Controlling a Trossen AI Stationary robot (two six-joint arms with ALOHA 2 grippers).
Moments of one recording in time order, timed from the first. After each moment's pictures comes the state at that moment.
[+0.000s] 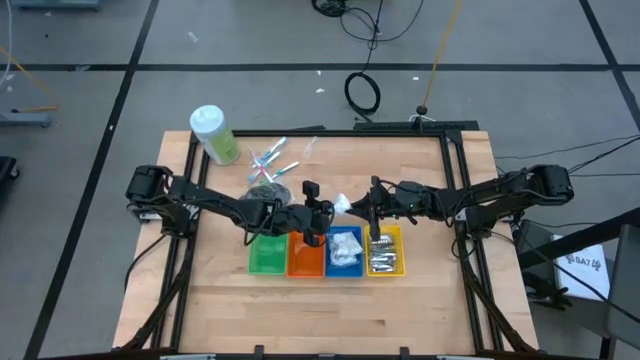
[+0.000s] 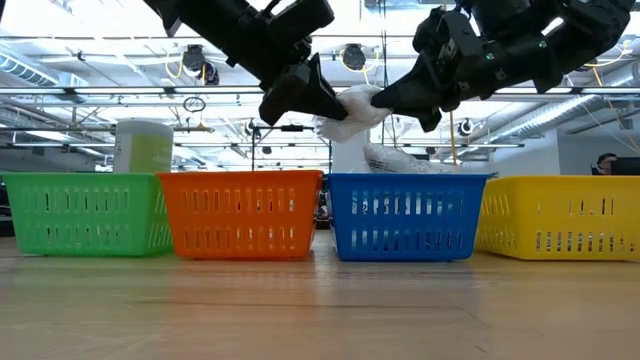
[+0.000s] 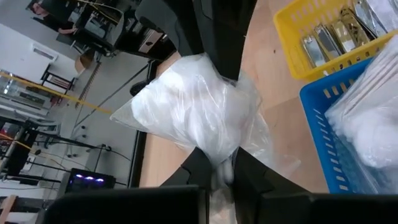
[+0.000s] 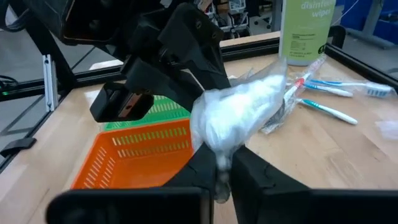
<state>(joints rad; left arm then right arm) -0.14 1.70 1.04 0.16 -0.52 0.57 -0.04 1.32 0.51 0.58 0.00 0.17</state>
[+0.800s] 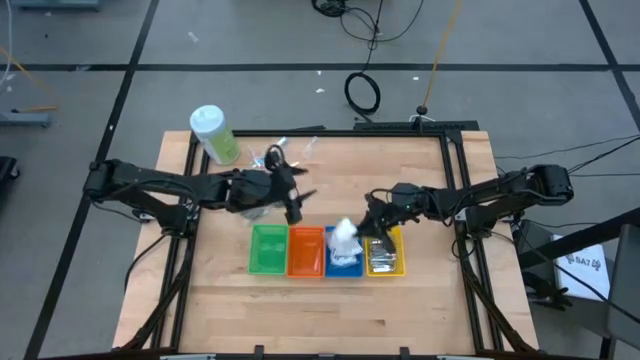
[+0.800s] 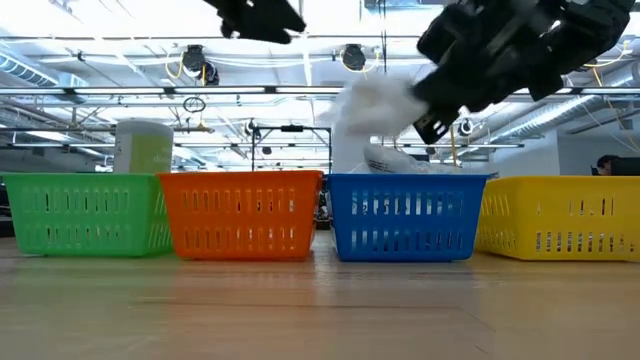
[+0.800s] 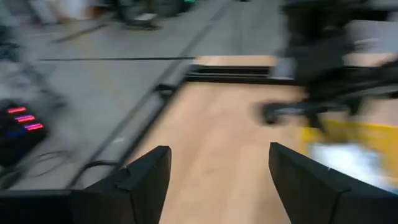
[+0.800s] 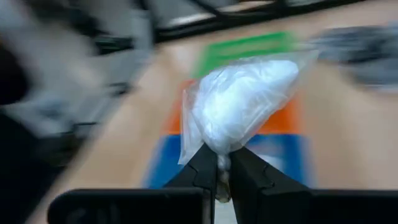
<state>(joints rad) -0.07 1.32 1.04 -0.08 -0.46 0.04 -0.04 1.32 0.51 0.47 -0.39 0.19</state>
